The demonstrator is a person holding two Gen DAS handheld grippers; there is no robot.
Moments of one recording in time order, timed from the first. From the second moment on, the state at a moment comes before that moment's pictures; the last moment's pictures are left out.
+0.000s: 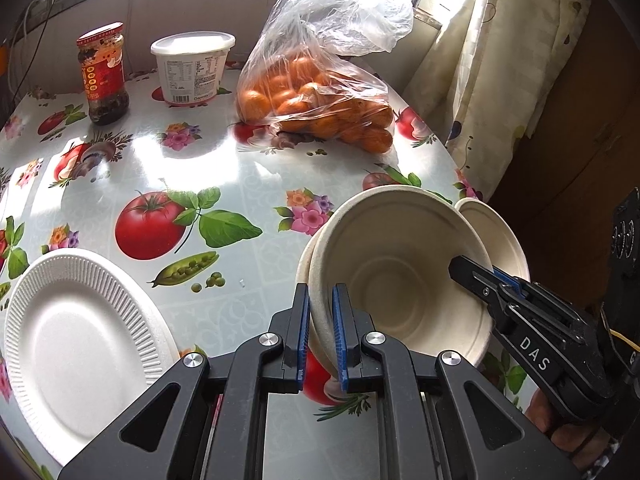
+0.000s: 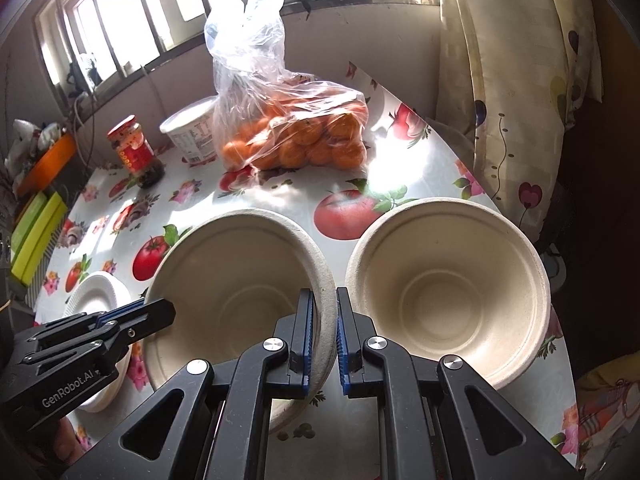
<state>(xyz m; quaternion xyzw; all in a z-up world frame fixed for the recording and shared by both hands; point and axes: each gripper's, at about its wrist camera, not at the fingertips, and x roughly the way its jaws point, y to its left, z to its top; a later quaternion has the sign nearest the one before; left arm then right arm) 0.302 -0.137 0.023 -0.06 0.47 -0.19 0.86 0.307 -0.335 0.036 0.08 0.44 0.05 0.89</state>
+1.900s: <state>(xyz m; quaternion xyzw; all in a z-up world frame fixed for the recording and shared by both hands) 0.293 -0.133 0.033 -0.06 0.46 -0.16 0.87 0.292 -0.335 0.043 0.06 0.42 0.04 0.90</state>
